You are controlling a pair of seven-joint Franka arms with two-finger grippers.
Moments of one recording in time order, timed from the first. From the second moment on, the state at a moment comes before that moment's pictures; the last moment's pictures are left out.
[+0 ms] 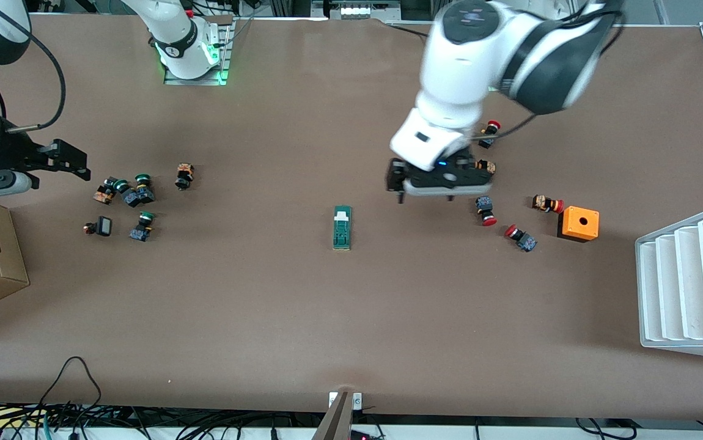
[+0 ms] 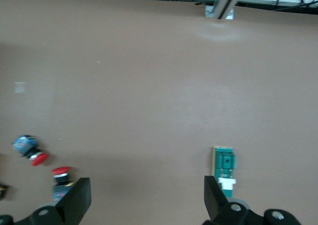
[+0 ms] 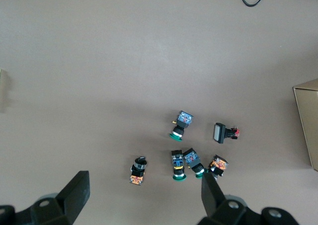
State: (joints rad) left arm -0.18 0.32 -0.45 -1.48 0.26 1.94 -0.76; right arm 0.00 0.09 0.01 -1.63 0.01 1.72 -0.16
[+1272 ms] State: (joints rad) left arm -0.18 0.20 0.16 -1.43 0.00 1.60 0.04; right arm 0.04 0.12 0.02 -1.54 -0.04 1.69 -0.17
